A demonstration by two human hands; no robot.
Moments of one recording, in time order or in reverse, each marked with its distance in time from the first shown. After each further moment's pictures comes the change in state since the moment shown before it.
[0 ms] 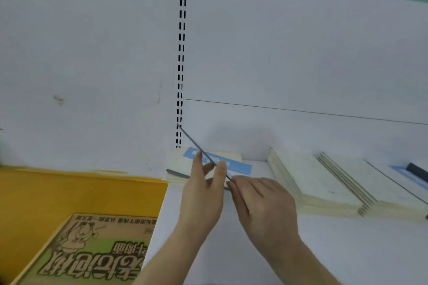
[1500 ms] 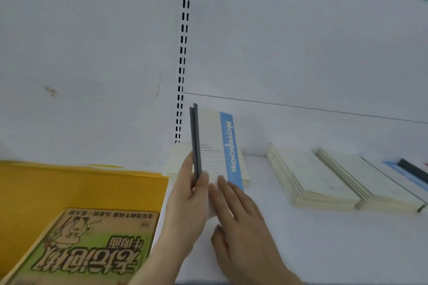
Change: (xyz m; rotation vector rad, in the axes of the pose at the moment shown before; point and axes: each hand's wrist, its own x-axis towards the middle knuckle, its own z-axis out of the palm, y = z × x) left_hand -0.012 -0.009 -0.034 -0.306 -0.083 0.033; right_hand -0.033 -0.044 0.012 0.175 -0.420 0.091
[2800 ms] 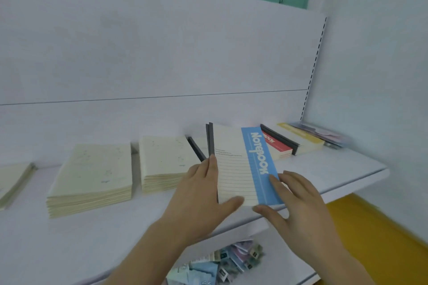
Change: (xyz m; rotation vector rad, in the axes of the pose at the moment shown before) left_hand -0.083 -0.056 0.452 1.109 -0.647 0.485; right_hand -0.284 0.375 -0.277 -0.436 0.101 0.553
